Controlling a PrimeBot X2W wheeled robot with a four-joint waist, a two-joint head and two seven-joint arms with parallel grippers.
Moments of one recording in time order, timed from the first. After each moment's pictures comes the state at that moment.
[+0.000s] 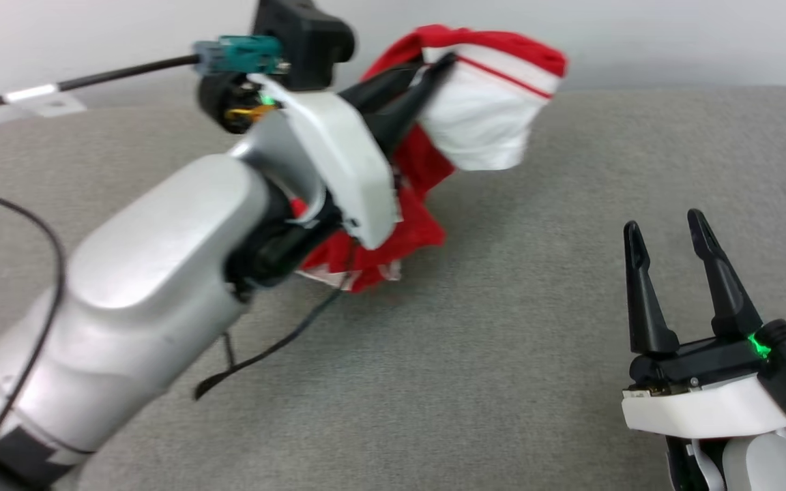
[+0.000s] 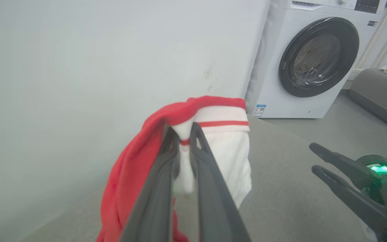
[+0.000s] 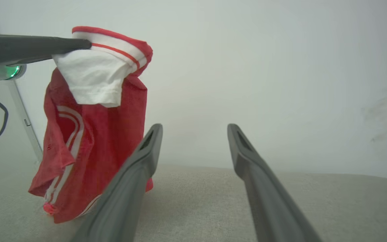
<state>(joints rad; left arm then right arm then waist) -1.09 0.48 -0.97 0.13 -1.05 0.00 0.09 -0.10 -0.05 0.08 -0.13 0.14 0.13 -0.26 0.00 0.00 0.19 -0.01</state>
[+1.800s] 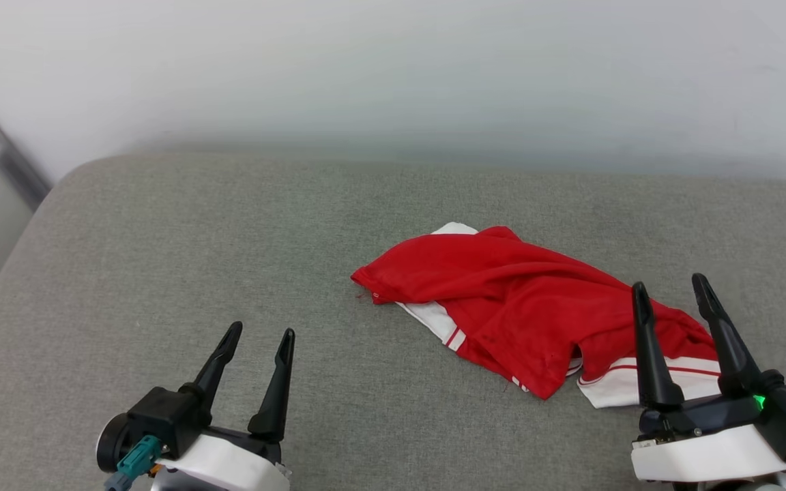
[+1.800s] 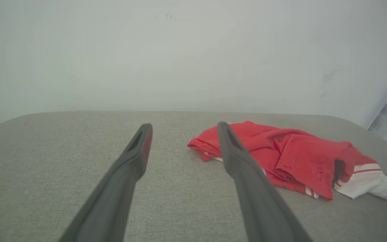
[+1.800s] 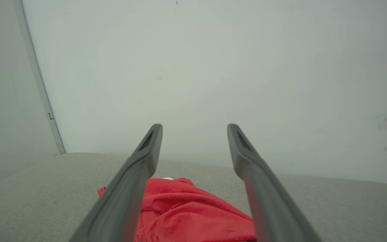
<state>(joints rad) -0.05 0.38 -0.42 0.01 -0.53 0.10 -0.26 0.03 -0.05 0.04 -0.11 0.12 0.13 -0.26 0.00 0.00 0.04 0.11</state>
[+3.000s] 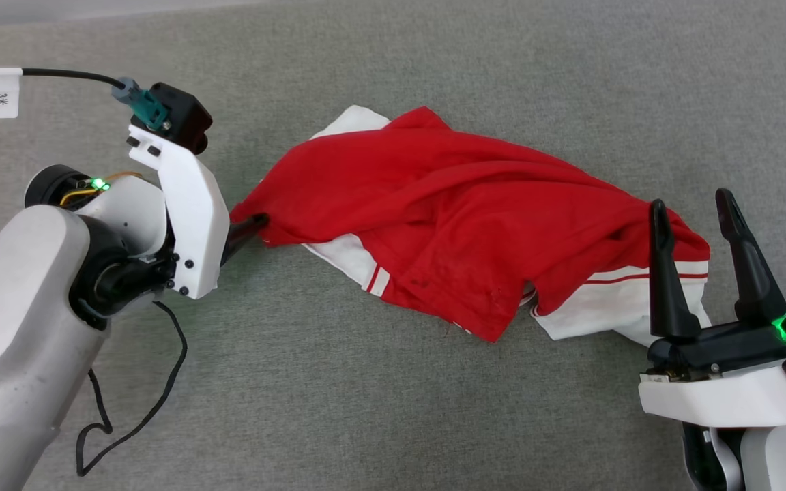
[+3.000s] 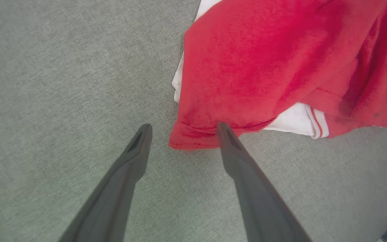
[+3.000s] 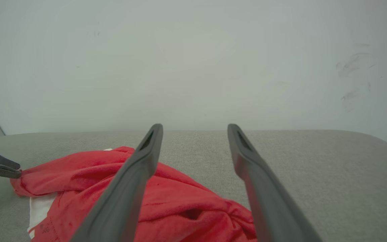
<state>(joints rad) -0.78 0.61 -0.57 0.18 -0.84 -0.12 0.84 -0.12 -0.05 0.04 -0.16 0.13 0.13 -0.26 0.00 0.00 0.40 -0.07</state>
